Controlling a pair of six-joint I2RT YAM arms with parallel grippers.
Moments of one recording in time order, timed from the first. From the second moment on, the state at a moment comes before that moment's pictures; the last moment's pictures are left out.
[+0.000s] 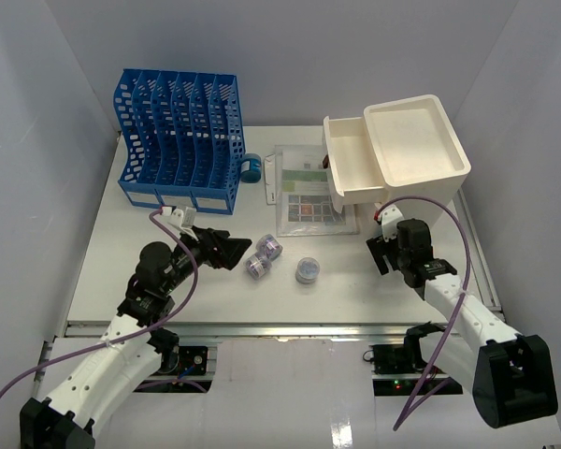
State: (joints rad) left arm -0.44 0.59 0.38 0.18 0.28 -0.53; right arm 0.25 0.98 0.44 -0.21 0.15 -0.36
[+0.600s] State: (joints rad) left arm -0.44 0.57 0.37 0.19 0.29 -0.53; right arm 0.15 1.06 0.45 -0.12 -0.01 -0.20
